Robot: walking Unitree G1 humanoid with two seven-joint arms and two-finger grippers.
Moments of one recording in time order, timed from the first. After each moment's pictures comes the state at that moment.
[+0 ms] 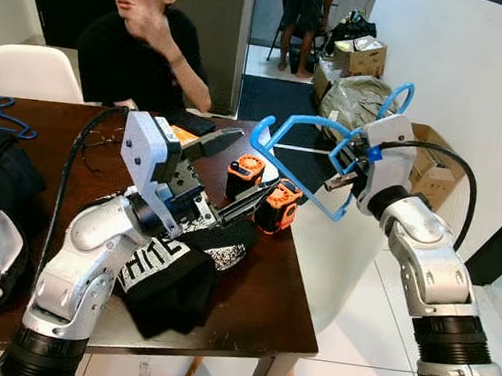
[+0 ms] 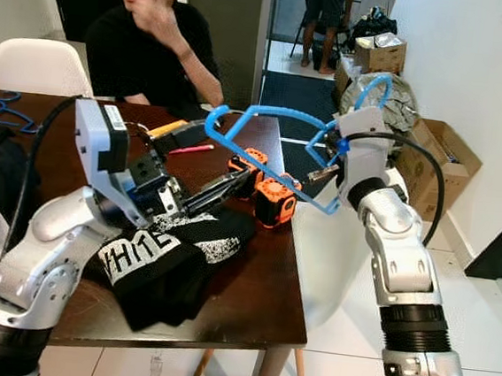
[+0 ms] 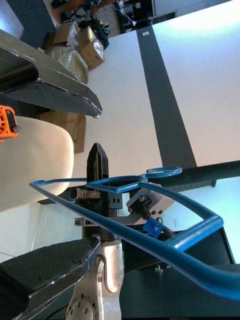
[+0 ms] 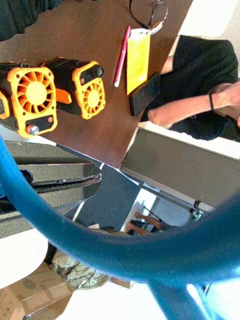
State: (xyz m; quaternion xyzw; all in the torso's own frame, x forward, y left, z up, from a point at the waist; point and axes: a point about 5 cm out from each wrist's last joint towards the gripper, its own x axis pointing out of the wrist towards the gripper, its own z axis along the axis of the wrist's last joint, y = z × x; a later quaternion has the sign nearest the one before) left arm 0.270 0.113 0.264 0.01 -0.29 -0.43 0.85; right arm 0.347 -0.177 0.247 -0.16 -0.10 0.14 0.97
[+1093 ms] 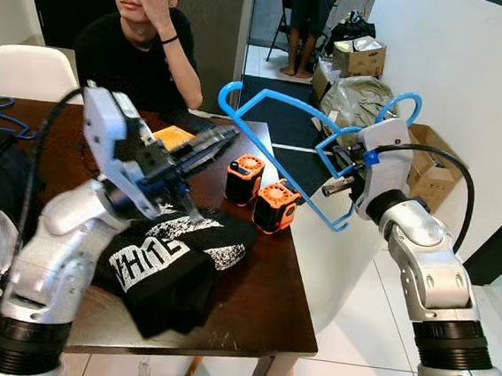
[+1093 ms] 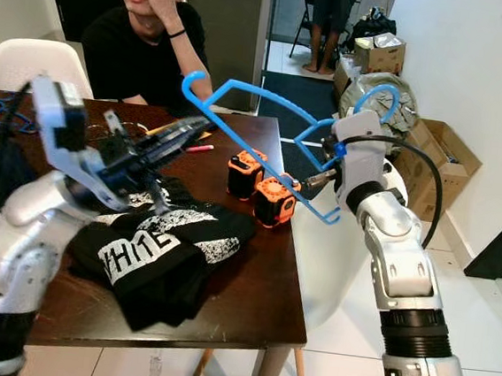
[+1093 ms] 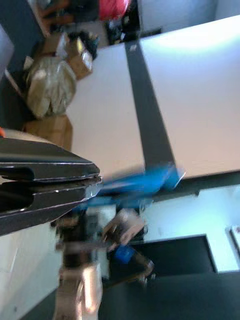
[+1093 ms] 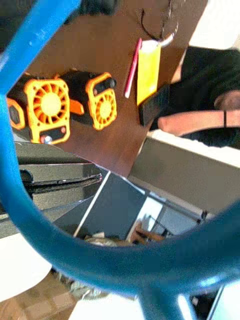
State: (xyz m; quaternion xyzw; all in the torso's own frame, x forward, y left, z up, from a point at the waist) left arm 0.272 0.158 0.287 0.00 -0.33 -0.40 0.86; right arm 0.342 -0.178 0.236 -0.16 -0.07 0.17 0.97
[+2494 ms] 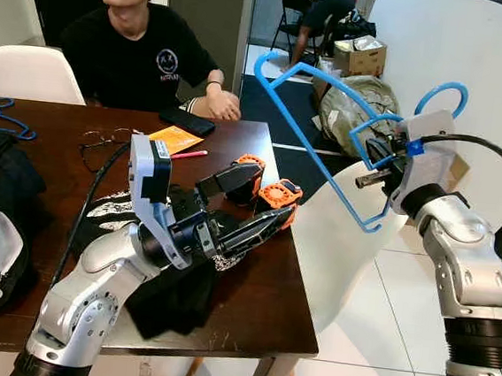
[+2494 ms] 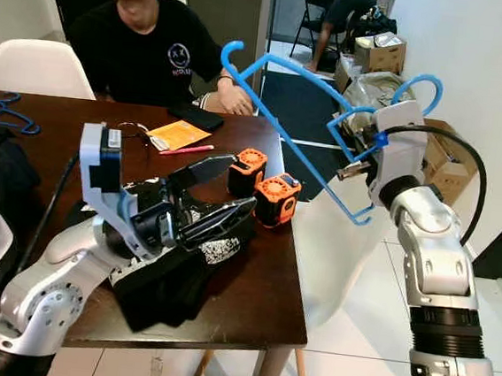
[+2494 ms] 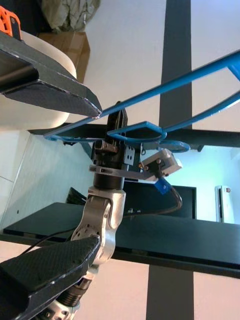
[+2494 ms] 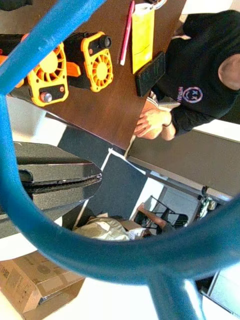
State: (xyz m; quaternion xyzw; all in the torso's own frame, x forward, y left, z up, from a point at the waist) left arm 0.254 0.103 0.240 -0.12 -0.23 -0.51 0.82; right arm 0.342 -0.215 0.257 -0.16 -0.09 0.12 0.98
